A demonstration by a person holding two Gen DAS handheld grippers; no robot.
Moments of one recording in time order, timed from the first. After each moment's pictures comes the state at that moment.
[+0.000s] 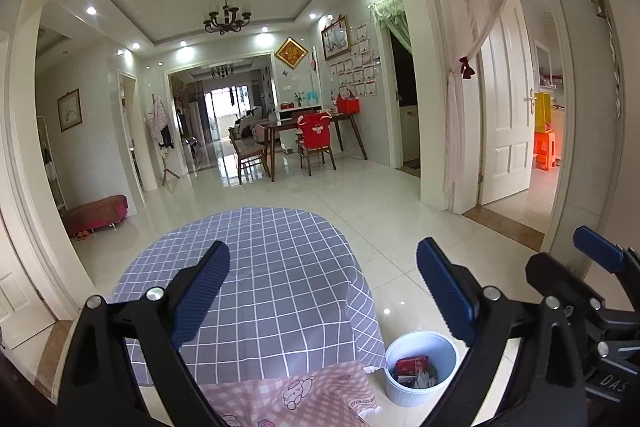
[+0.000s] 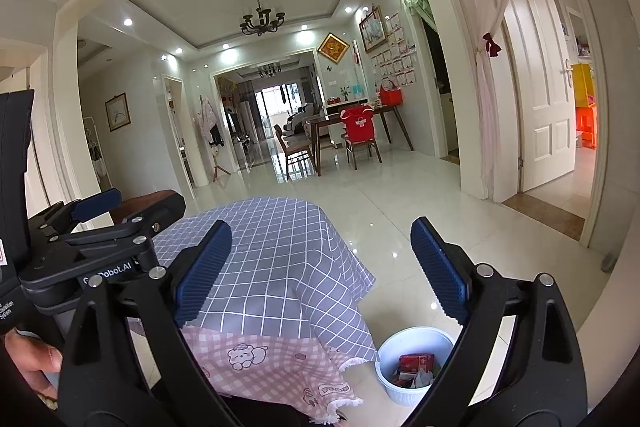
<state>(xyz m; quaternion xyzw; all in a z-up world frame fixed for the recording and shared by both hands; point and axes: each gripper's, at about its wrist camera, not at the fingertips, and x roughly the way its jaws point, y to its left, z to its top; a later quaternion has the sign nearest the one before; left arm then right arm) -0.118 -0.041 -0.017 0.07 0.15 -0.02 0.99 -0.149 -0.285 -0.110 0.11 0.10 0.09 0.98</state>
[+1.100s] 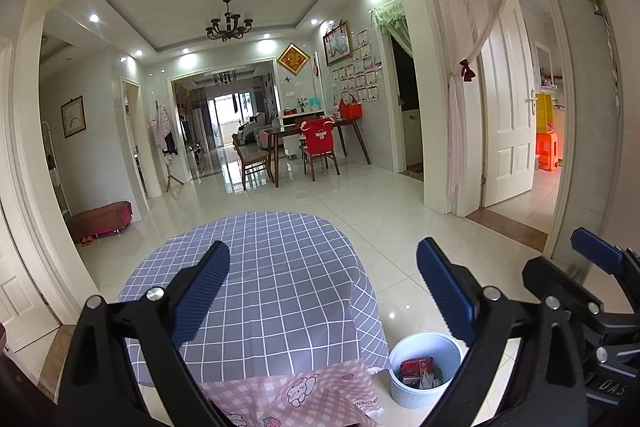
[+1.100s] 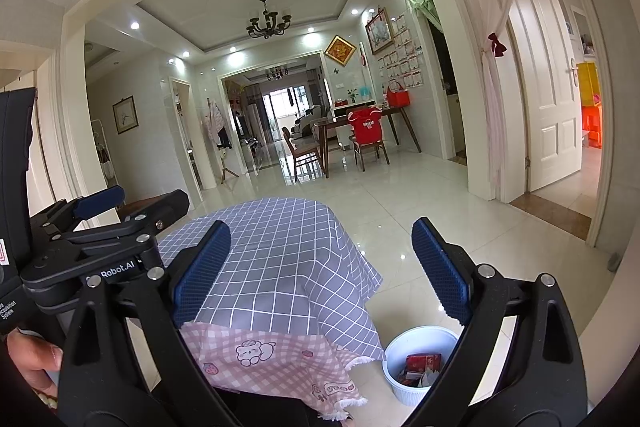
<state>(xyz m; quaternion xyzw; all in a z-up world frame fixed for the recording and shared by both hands) -0.131 -0.031 -0.017 0.08 0.14 -0.02 0.99 -0.153 -0.288 -0.112 0.11 0.10 0.11 0.98</state>
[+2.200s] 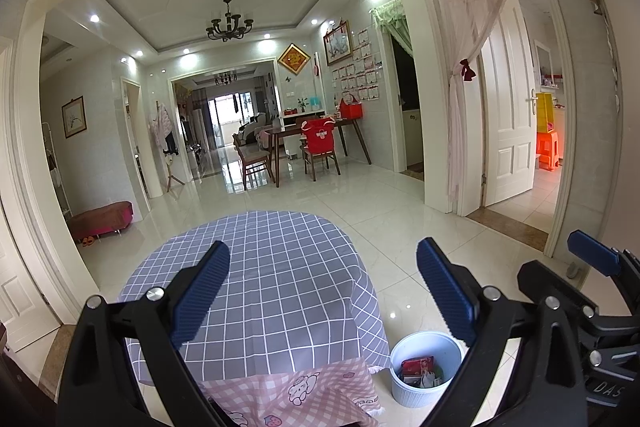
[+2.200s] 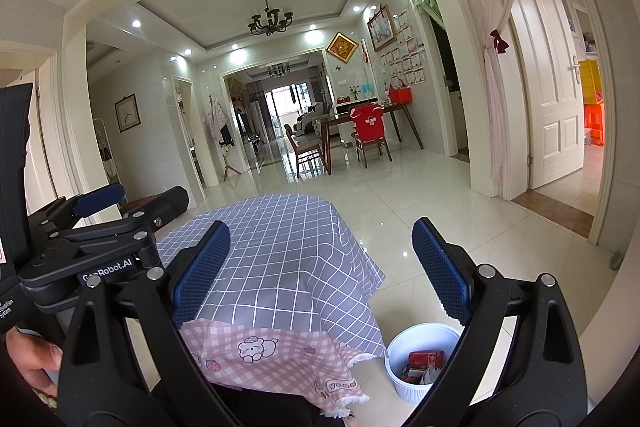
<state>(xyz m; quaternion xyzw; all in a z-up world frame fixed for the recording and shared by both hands) -0.134 -0.028 -0.022 0.08 0.14 -0.02 0.99 -0.154 -0.287 -0.114 0.11 0.10 0.11 0.98</state>
